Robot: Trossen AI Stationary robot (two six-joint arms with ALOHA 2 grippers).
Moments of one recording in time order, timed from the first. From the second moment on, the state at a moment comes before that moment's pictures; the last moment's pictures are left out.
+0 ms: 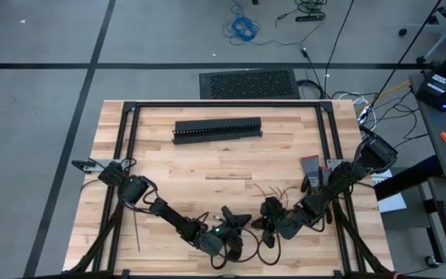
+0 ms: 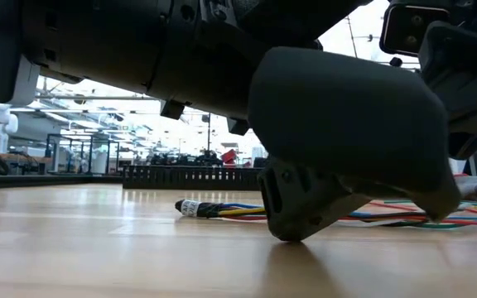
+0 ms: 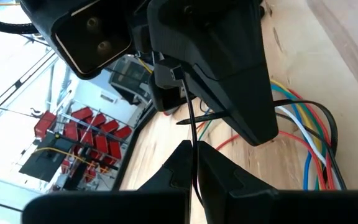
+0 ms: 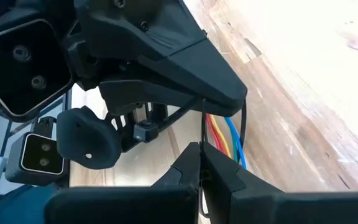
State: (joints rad) left arm -0.57 2.39 1.35 0.80 -1.03 0.82; right arm 0.65 1.66 0.71 0.23 0.44 0.98
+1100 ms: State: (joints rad) left arm -0.56 2.39 1.35 0.91 -1.05 0.93; right arm 0.61 1.66 0.71 0.17 0.46 1.00
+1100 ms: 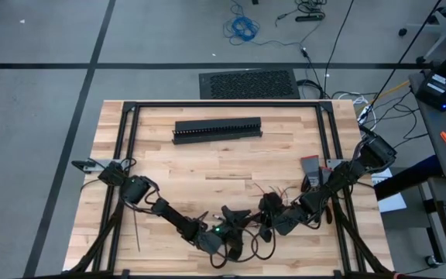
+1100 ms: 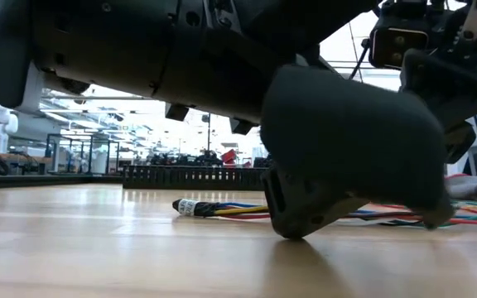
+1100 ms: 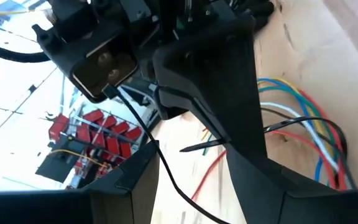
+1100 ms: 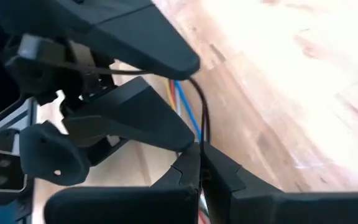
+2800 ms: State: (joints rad) left arm -0.55 2.39 1.35 1.16 -1.11 1.03; right arm 0.64 1.66 0.71 0.18 0.44 1.01
